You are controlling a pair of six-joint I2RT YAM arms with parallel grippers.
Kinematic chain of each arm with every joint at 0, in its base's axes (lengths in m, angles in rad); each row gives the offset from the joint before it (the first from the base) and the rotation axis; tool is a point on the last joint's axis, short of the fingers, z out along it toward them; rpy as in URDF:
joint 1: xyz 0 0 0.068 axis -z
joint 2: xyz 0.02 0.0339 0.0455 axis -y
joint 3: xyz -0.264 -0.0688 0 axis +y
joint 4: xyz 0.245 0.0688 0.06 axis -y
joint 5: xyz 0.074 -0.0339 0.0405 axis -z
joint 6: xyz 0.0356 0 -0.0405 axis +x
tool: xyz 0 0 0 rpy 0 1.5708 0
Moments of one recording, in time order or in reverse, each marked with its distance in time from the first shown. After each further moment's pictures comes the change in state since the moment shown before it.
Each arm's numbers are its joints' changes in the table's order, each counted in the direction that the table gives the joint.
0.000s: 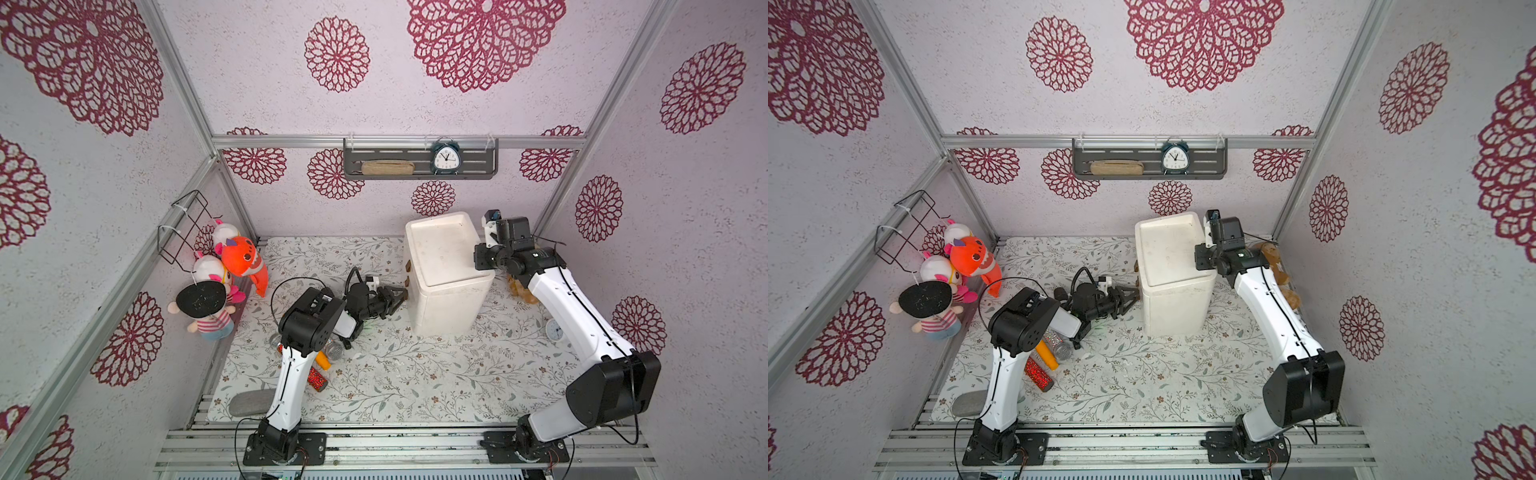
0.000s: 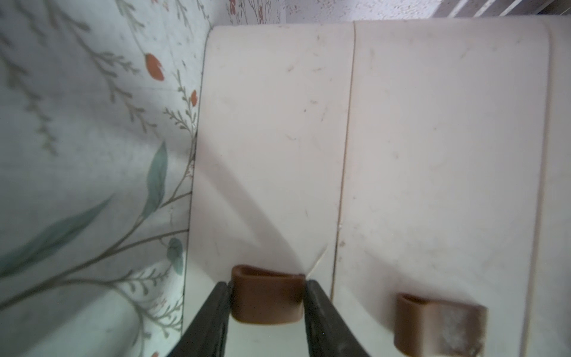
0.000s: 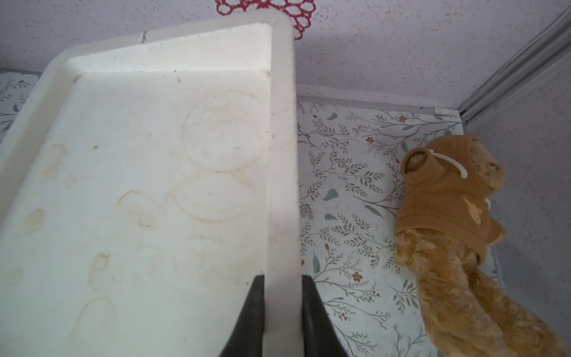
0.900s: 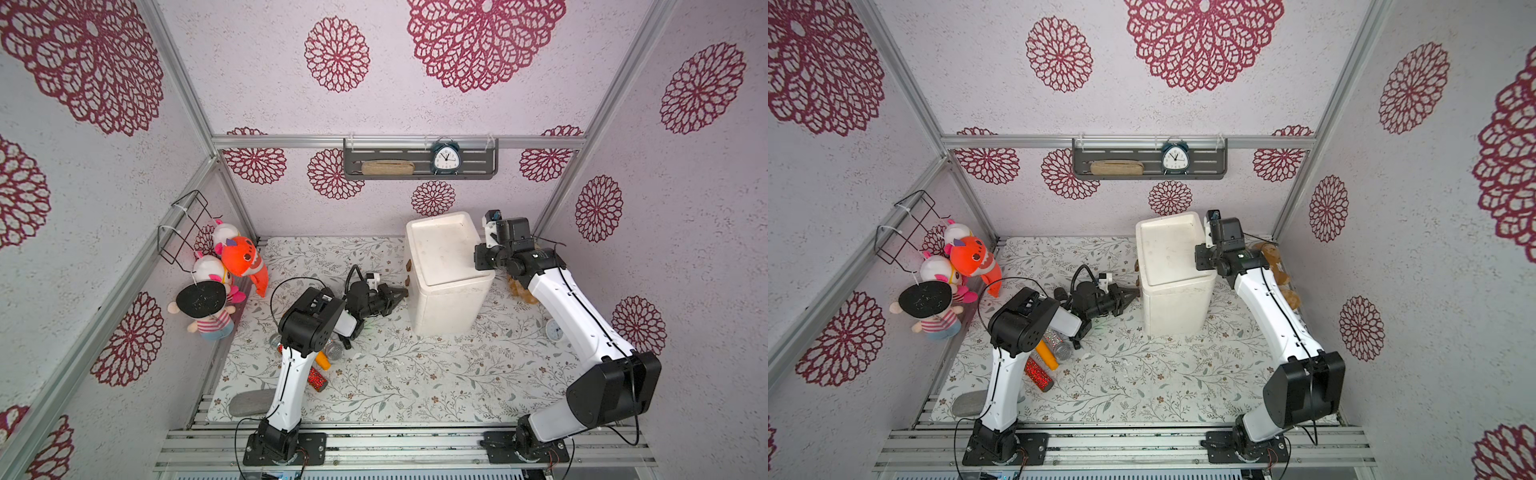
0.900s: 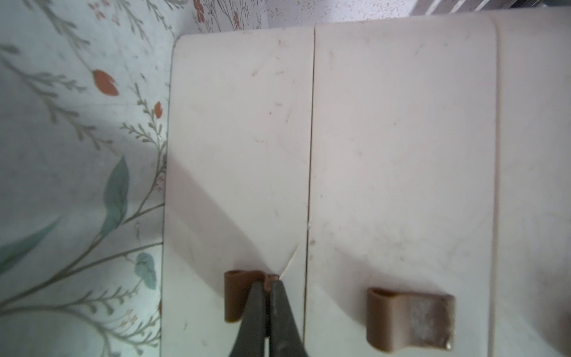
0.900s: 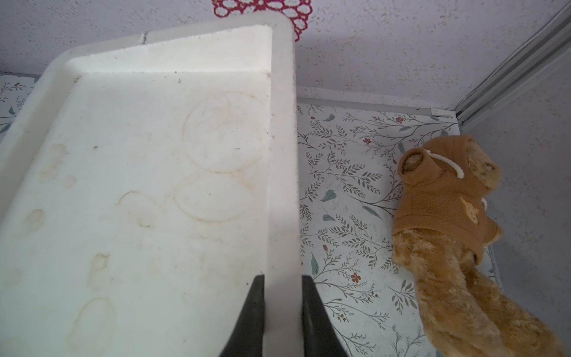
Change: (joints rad) left arm 0.001 0.006 -0.014 0.016 -0.006 0.029; right arm 0.000 0.005 0.011 0.011 0.015 0.002
